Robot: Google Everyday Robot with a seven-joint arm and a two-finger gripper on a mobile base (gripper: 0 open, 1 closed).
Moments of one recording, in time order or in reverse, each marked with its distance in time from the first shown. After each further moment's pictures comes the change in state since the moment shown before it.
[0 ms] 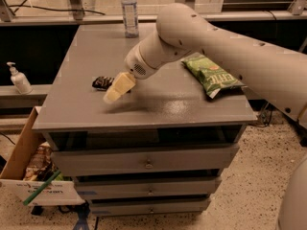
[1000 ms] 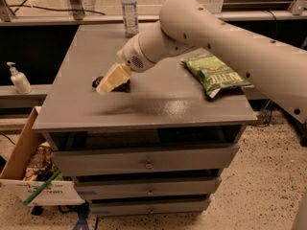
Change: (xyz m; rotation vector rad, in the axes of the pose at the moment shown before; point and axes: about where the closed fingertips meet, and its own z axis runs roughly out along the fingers) arm -0.032 0.004 -0.017 0.014 -0.103 -0.012
